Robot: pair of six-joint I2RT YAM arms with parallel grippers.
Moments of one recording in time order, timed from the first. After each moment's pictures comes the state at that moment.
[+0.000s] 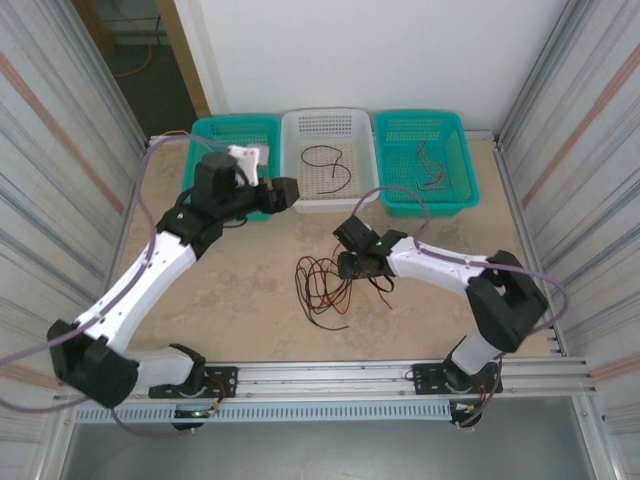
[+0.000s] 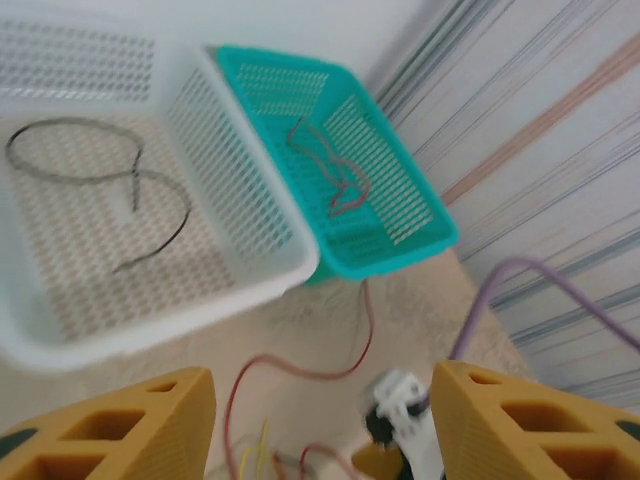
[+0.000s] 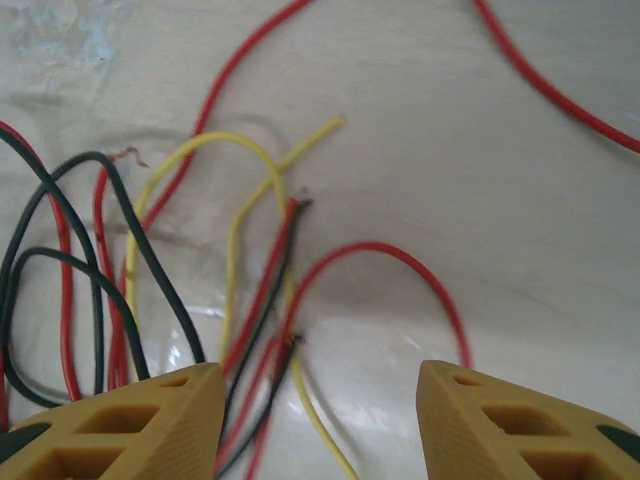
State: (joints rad) left arm -0.47 1.21 1.15 -0.36 0.27 -0.45; right arm 0.79 1.62 1.01 -0.55 0.16 0.60
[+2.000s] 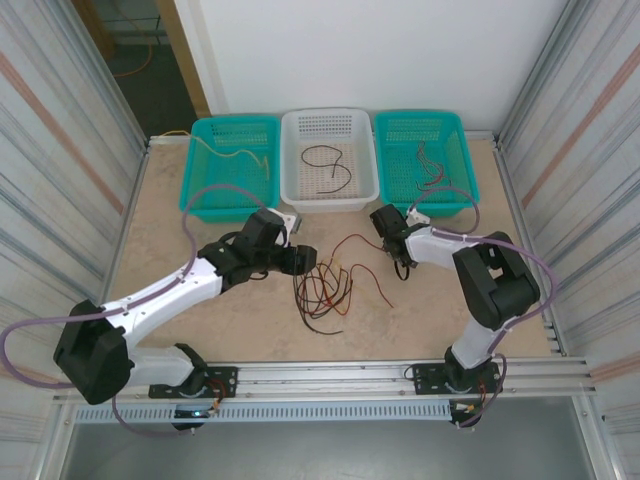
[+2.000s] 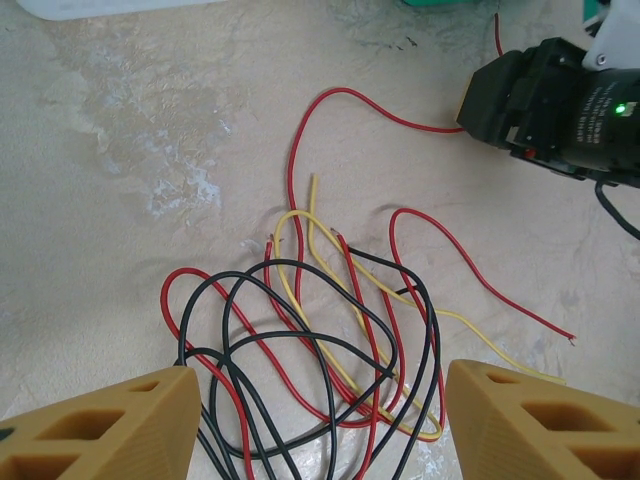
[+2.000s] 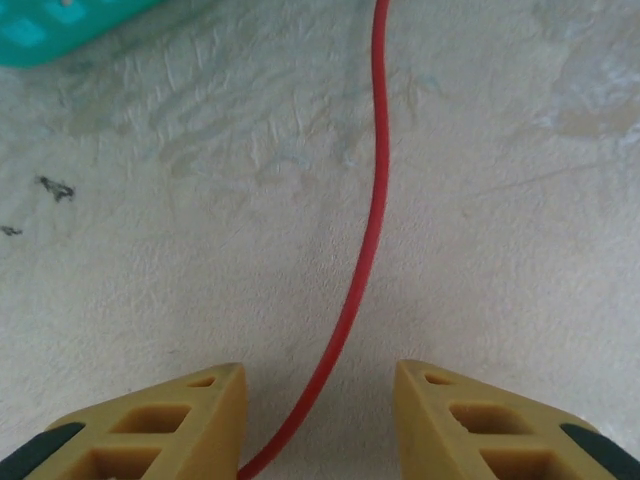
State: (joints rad) left arm -0.73 1.26 0.87 -0.38 0.10 -0.45; right arm 0.48 1.73 0.89 -0.36 0.47 0.95
